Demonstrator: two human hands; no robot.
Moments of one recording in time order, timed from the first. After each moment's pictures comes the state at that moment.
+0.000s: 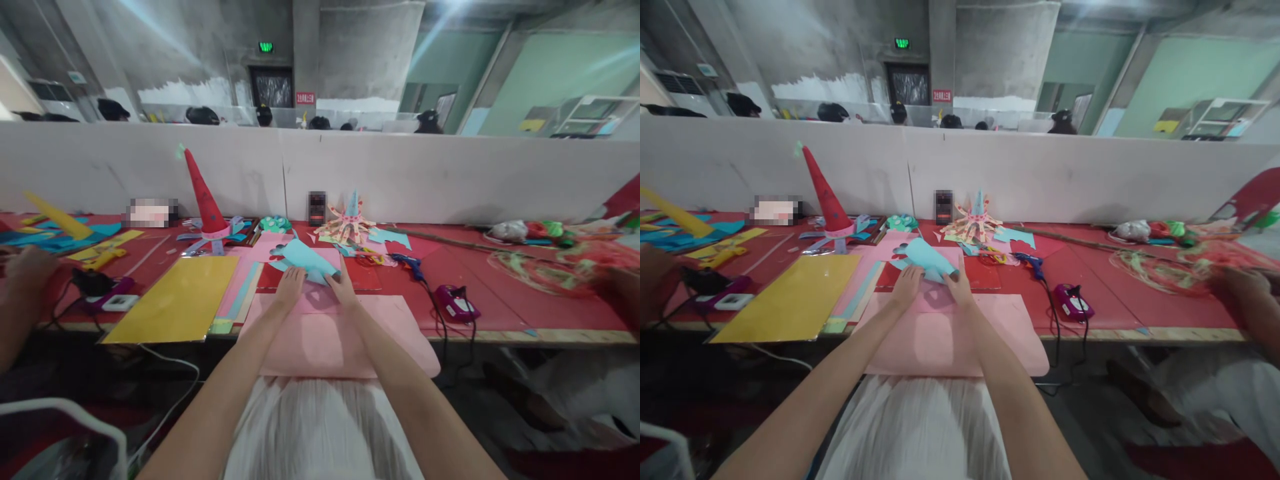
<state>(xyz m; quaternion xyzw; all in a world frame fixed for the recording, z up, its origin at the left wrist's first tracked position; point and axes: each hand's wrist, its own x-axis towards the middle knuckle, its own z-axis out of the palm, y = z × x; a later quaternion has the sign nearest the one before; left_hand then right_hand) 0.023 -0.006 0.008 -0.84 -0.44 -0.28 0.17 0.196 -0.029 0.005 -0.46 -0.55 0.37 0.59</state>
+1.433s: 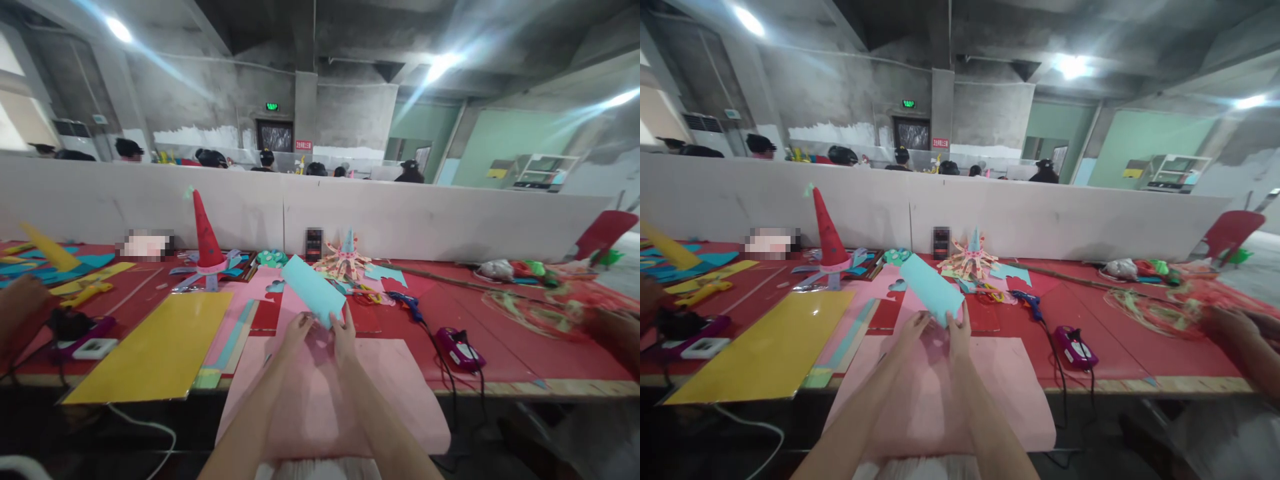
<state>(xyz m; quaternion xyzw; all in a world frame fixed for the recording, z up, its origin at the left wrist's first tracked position) 0.052 -0.015 0.006 -0.55 -0.44 -0.49 -0.51 0.178 -0.038 -0.002 -0.38 -0.32 0.50 0.71</state>
